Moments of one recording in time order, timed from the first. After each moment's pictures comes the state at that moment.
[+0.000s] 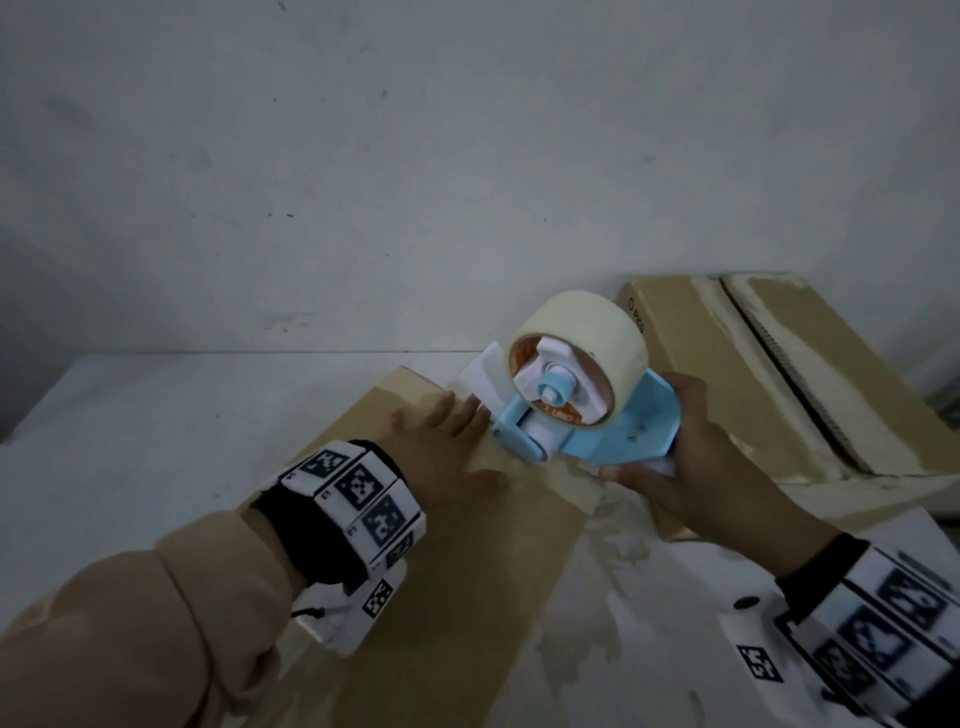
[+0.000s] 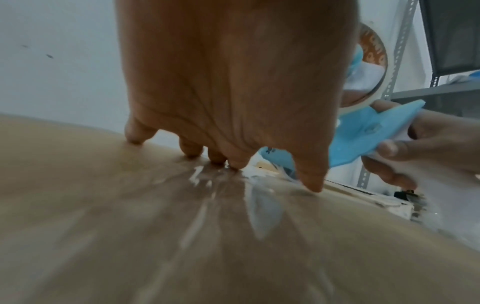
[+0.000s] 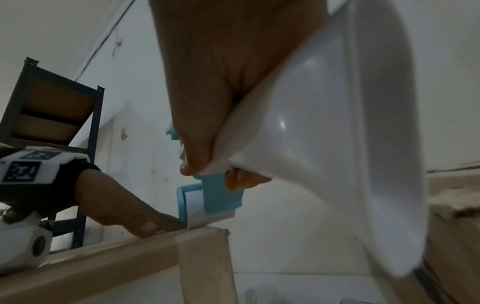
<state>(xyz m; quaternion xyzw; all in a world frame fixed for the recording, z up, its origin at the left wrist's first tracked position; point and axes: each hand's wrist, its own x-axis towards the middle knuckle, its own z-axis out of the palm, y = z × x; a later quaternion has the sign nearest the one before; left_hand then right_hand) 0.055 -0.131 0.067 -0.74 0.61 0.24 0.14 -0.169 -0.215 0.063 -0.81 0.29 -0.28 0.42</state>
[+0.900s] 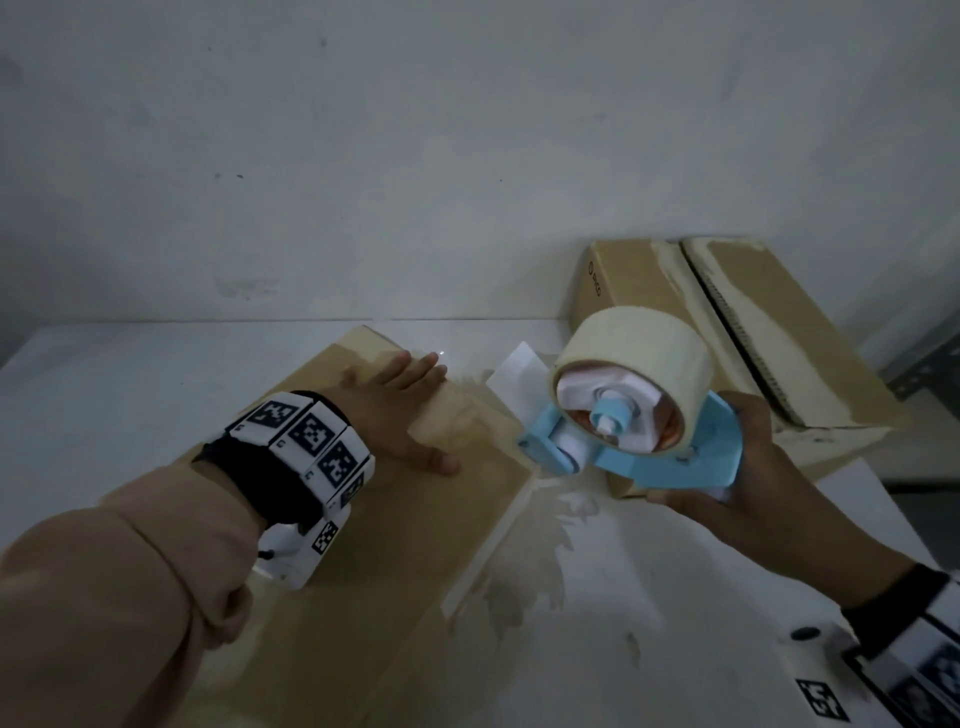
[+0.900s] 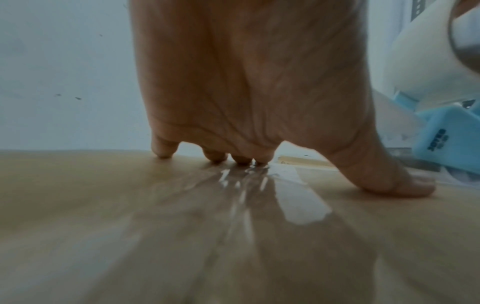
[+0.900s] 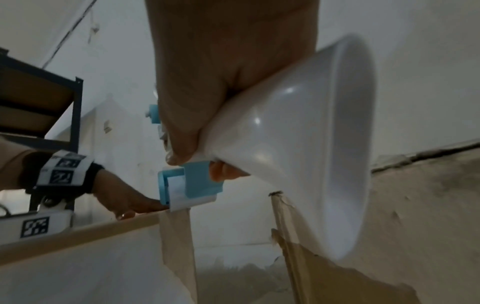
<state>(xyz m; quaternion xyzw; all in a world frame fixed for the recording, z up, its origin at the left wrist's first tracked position) 0.051 -0.138 0.067 -0.73 0.60 0.26 0.19 -0.265 -0.205 0.061 -0.84 0.30 -0.26 0.38</state>
